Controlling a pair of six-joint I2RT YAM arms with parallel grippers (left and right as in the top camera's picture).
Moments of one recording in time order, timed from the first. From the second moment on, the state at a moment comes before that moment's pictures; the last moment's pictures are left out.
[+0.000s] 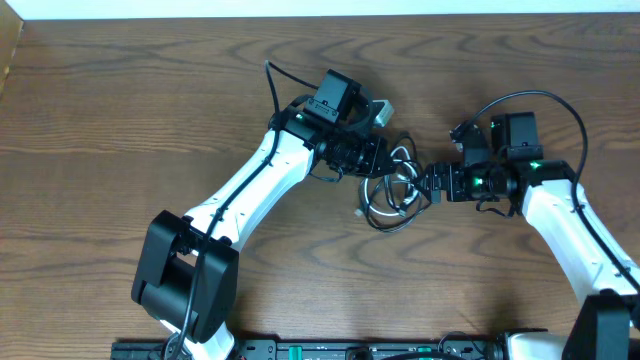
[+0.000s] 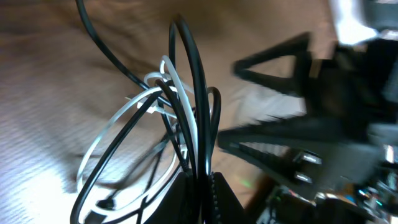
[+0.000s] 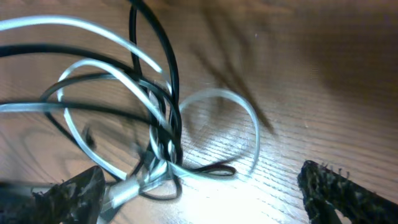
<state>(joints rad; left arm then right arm) -0.54 1.82 1.41 -0.67 0.70 -0.33 0.09 1.49 0.92 -0.62 -0.46 0.07</state>
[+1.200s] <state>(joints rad) -0.54 1.82 1.41 -0.72 0.76 -0.33 0.12 1.53 0.92 -0.66 -0.31 0.14</state>
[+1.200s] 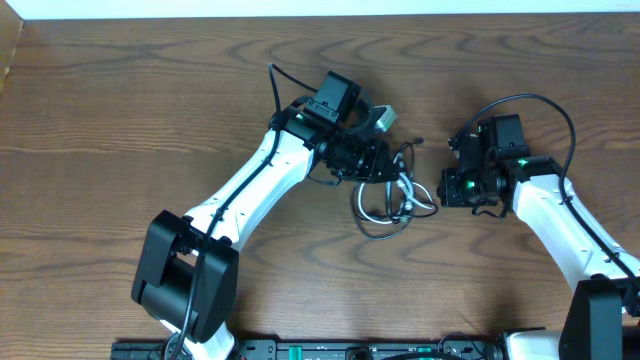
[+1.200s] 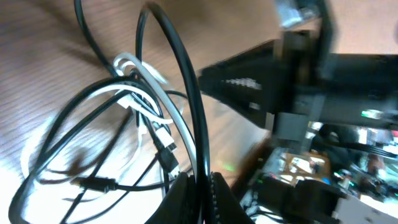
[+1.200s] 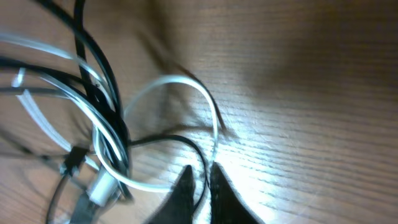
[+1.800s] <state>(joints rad) -0.54 1.79 1.41 -0.51 0.95 -0.34 0.19 1.53 0.92 -0.64 -0.51 0.12</state>
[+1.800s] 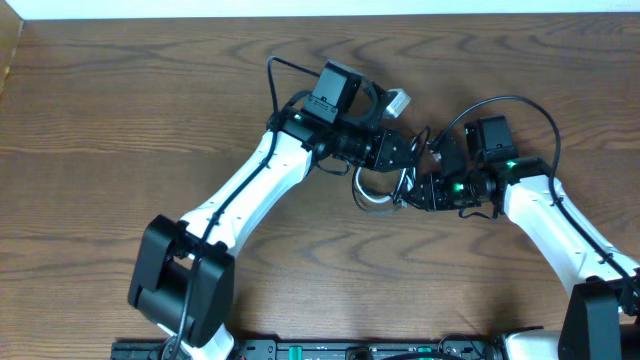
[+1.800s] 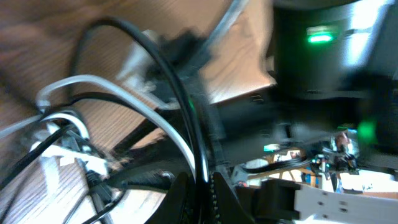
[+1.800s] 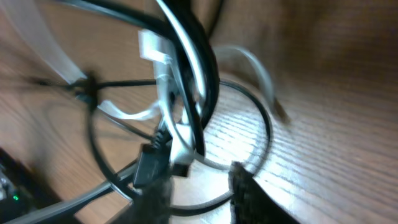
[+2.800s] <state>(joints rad) -0.48 1.69 1.41 -0.57 0.92 -0.34 0.21 1.53 0.92 -0.57 -0.57 0.16</state>
